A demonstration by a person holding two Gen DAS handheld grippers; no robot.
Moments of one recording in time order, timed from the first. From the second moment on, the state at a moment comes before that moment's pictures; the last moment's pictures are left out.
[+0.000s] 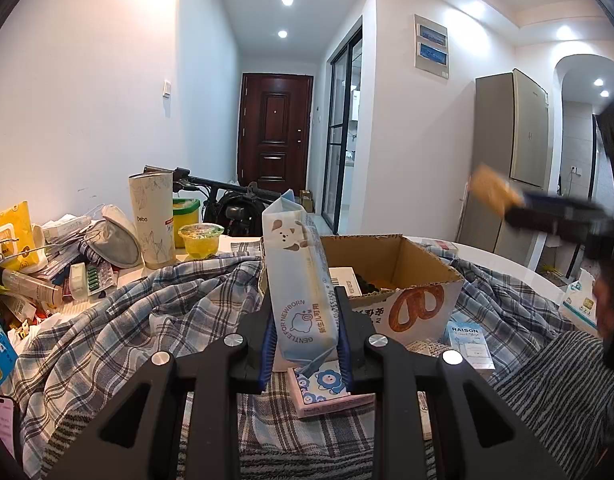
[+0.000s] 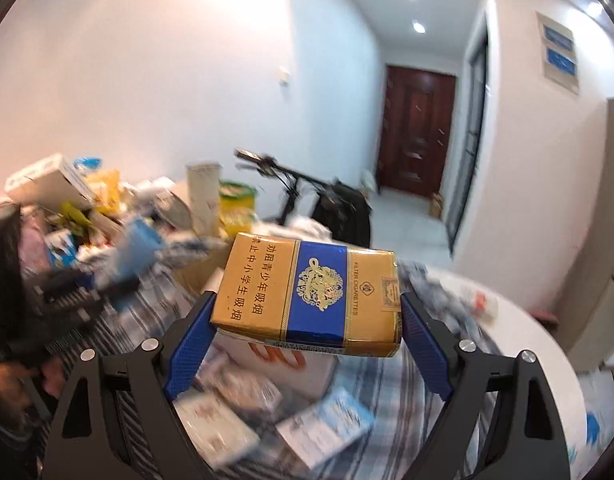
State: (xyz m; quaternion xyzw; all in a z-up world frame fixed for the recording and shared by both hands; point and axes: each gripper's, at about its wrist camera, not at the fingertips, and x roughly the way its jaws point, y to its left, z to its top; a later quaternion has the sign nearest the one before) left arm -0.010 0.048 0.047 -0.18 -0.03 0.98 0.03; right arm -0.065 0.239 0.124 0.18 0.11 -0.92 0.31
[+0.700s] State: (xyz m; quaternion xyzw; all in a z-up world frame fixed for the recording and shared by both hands) left arm -0.014 0.049 0.045 -0.18 -0.02 0.98 0.02; right arm -0.108 0.208 0.115 0.11 0.09 -0.93 0.34
